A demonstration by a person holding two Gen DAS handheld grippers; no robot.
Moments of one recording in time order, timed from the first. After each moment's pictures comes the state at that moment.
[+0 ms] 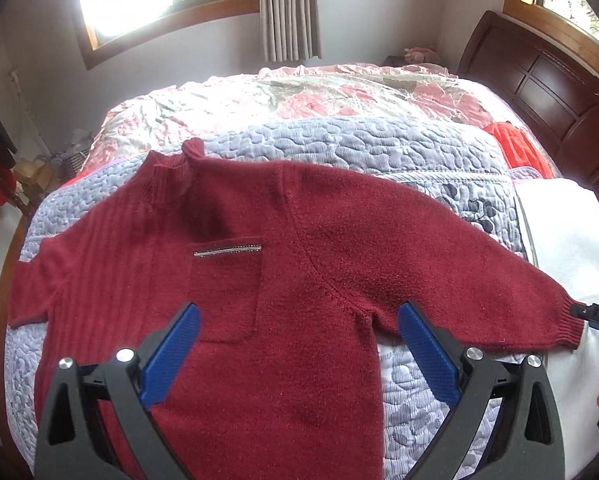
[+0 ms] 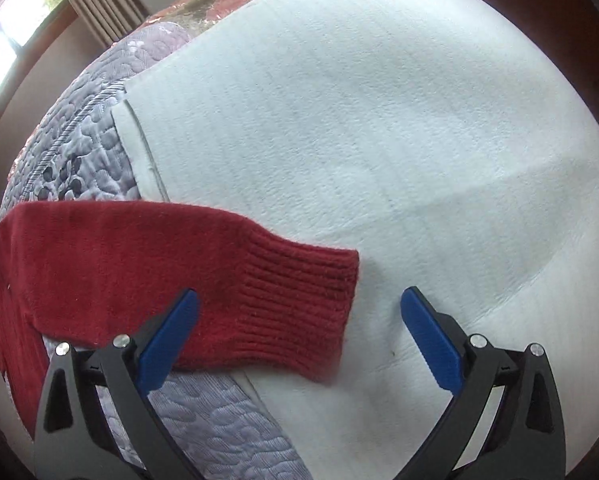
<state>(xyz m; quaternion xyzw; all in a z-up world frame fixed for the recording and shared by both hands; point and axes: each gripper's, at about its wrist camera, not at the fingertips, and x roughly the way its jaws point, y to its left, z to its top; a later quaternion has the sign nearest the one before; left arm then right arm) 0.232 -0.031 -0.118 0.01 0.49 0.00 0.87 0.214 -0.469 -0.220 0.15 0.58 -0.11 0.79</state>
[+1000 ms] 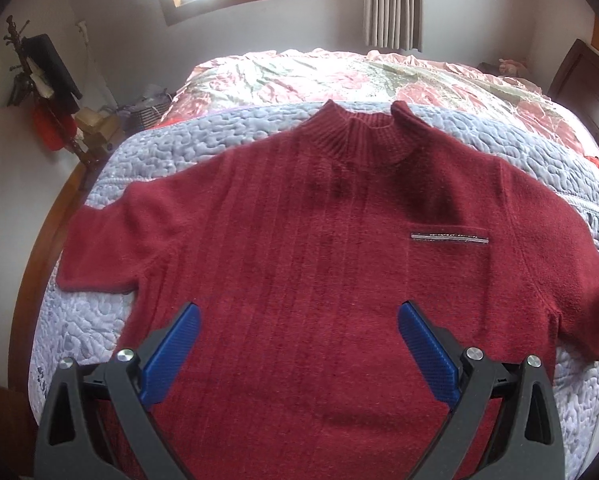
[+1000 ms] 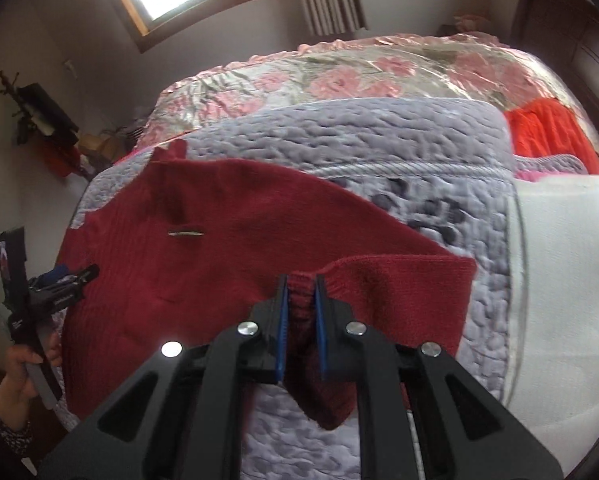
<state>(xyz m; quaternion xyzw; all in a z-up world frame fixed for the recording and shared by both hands) 0.224 0.162 -0.149 -0.02 0.51 0.13 0.85 0.283 -0.173 -0.102 0.06 0.51 0.19 0.84</state>
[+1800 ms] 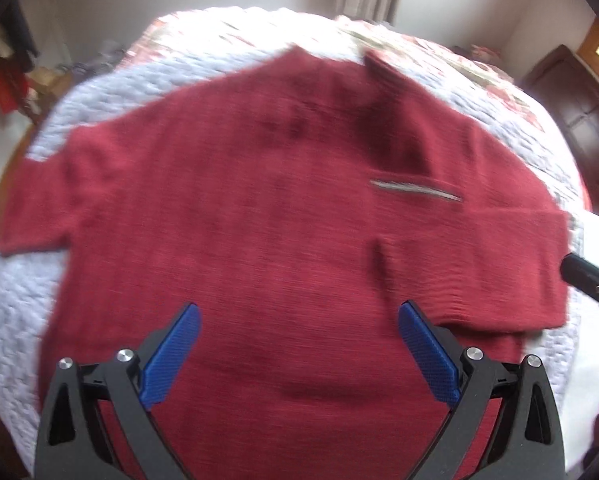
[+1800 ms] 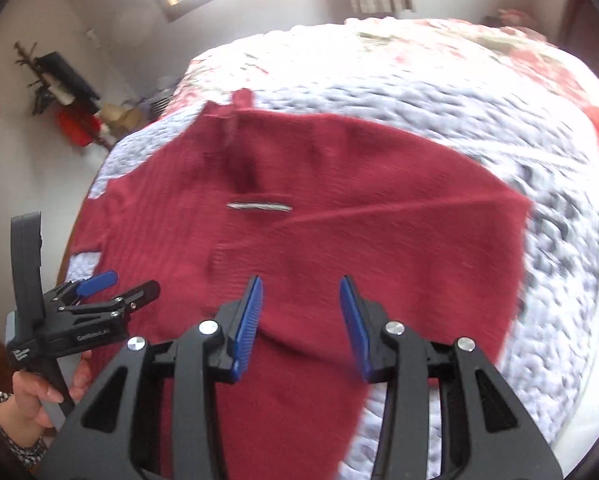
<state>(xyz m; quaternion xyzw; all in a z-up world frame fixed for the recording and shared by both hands) 0.223 0.151 -0.183 -0.10 0.57 0.02 0.82 0.276 -0.095 -0.127 0.05 0.54 0.20 0.82</state>
